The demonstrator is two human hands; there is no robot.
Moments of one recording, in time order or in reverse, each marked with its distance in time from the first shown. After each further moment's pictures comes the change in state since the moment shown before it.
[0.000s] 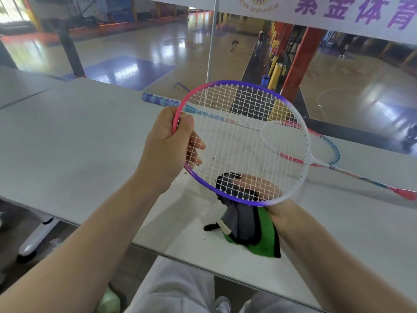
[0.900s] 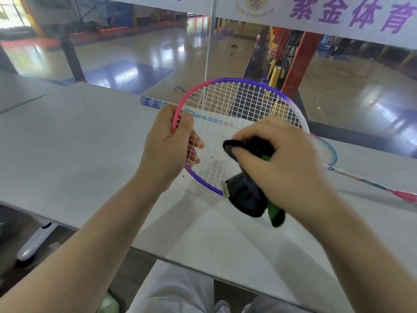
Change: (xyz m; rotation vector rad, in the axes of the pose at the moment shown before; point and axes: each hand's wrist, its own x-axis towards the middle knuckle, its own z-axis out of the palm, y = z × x) left_hand 0.002 0.006 0.008 0.017 0.039 0.051; right_hand -0.026 -0.052 0.092 -1.615 0.475 -0.625
